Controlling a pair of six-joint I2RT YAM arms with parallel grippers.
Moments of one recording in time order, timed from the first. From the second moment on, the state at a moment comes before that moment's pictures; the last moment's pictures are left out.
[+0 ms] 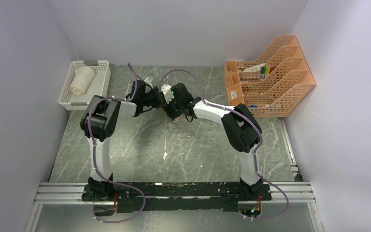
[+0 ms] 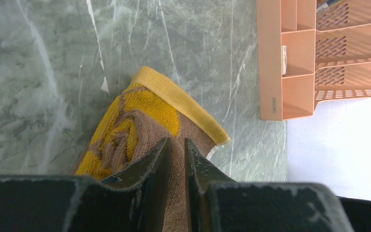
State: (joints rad) left arm -0.31 2.11 1.13 0.51 0.51 -0.80; right arm 0.71 2.04 1.40 -0.12 -0.13 -0.20
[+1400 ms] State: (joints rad) left arm -0.16 1.65 0.89 0.38 0.43 -0.73; right arm 0.48 2.04 1.23 0.16 -0.63 0.32
